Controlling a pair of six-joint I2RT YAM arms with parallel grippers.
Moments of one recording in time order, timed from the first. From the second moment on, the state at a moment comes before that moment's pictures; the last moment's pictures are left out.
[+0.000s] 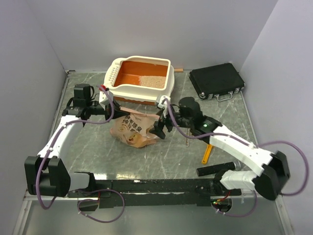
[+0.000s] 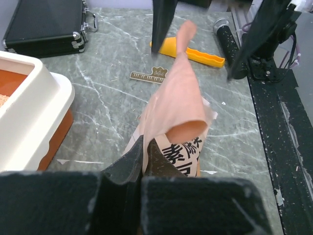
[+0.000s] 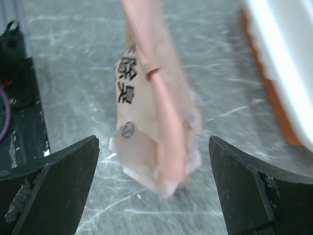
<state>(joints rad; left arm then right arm) -0.08 1.28 1.01 -0.34 1.38 0.64 0.74 1.23 0.98 -0.14 -0.45 -0.17</state>
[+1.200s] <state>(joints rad) -0.26 0.80 0.90 -0.24 0.42 -0.15 0.48 1.20 0.81 -0.99 0.54 1.01</state>
